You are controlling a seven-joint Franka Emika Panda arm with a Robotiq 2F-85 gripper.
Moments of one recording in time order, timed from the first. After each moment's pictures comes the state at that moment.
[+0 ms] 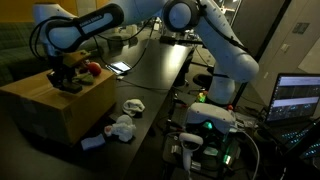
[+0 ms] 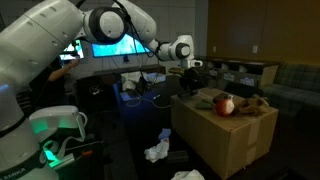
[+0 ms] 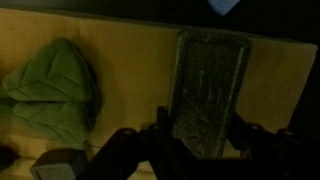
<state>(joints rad) 0.27 0.86 0.06 -1.18 -0.15 2.10 0.22</state>
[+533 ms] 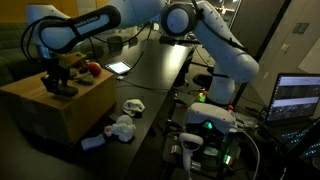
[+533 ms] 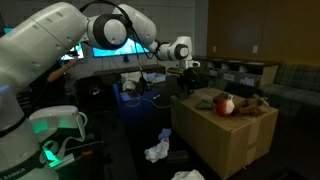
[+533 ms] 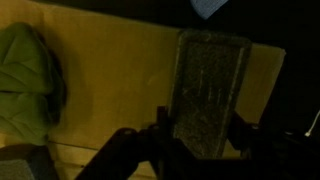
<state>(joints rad) 0.29 0.92 0.09 -1.10 -0.12 2.06 0.16</state>
